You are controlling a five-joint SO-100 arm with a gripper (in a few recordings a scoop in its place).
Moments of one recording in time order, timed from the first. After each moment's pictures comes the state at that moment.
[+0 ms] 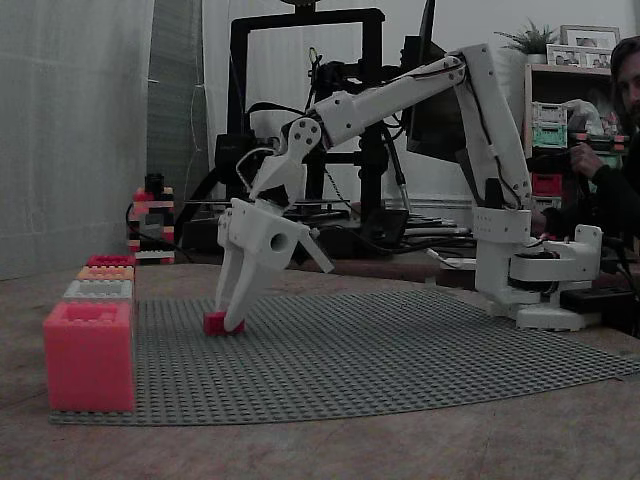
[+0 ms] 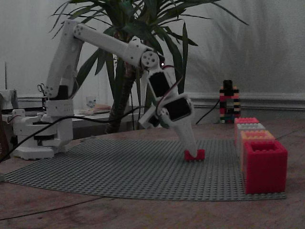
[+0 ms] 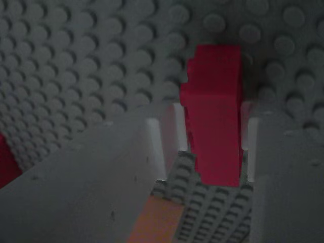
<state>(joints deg) -2.4 69.8 92.7 48.7 62.2</state>
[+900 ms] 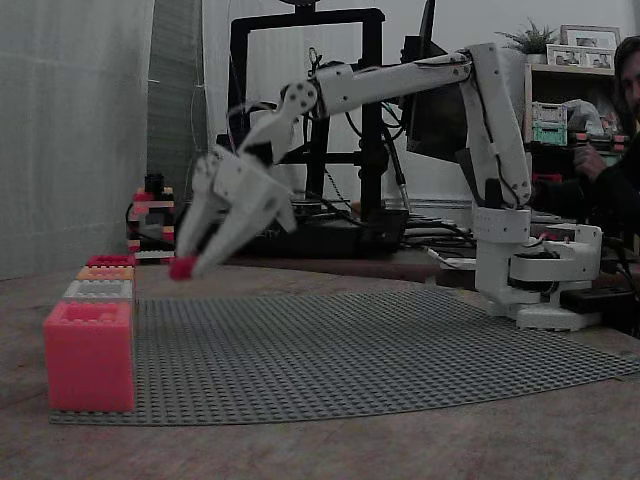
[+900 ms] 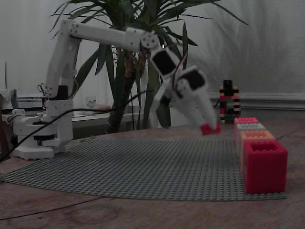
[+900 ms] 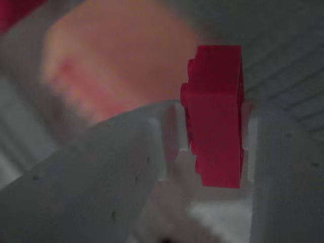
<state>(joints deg) -0.4 73.7 82.8 48.3 25.9</state>
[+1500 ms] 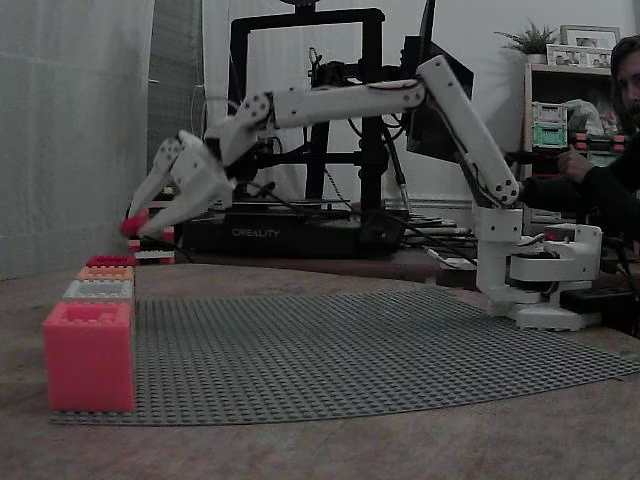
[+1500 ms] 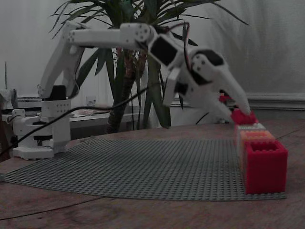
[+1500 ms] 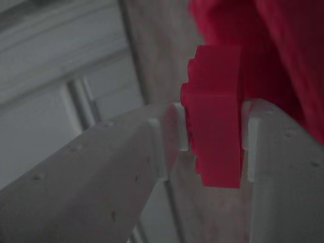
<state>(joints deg) 16.3 54.0 58.1 38.6 2.4</state>
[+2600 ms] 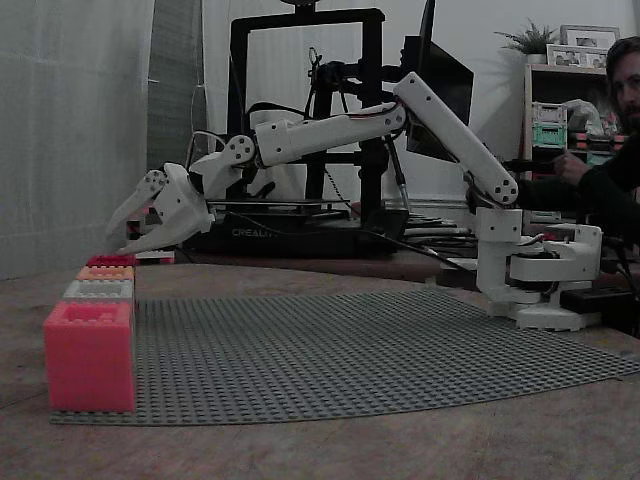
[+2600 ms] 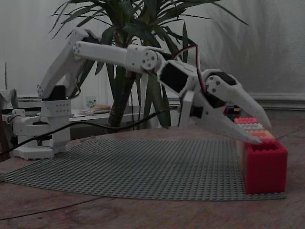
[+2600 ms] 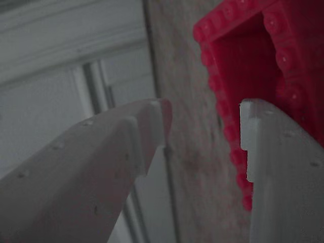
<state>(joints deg) 16.5 43.8 53.8 26.5 -2.7</state>
